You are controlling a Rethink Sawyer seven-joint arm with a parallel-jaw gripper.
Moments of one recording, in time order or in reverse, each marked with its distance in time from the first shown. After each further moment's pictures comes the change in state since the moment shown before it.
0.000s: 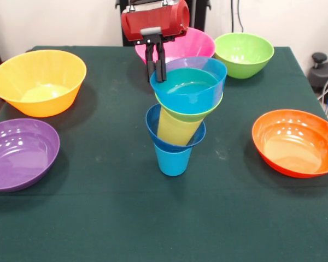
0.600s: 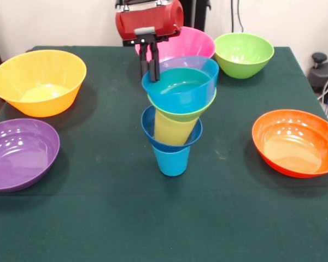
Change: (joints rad) arm -0.024 0.000 0.000 0.000 -0.016 0.000 0.000
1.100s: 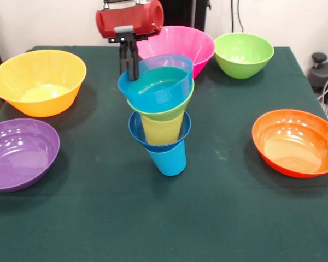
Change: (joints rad) arm -0.053 -0.002 0.008 0.000 -0.026 0.000 0.000
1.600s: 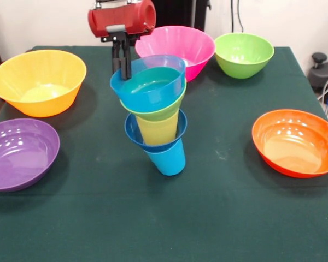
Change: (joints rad) arm -0.009 0.000 0.001 -0.002 -0.009 0.000 0.000
